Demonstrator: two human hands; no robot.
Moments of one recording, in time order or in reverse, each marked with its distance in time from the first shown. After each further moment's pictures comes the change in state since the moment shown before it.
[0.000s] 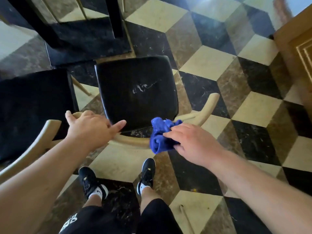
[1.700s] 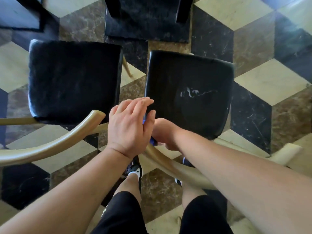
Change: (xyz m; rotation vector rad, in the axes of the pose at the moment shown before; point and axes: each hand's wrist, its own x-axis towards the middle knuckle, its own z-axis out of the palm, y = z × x) left_hand 0.020 -0.015 0.027 -0.585 0.795 -0.062; right_hand 0.242 -0.125 0.047 0.775 -0.602 0.288
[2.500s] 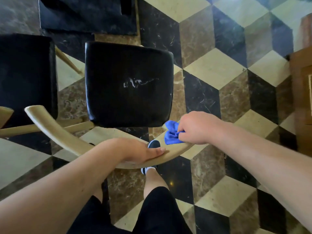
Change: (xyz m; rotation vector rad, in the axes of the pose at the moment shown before) left_hand -0.016 0.176 0.090 0.098 -1.532 -0.141; right_hand -0.176 0.156 -0.183 -1.097 0.106 0.123
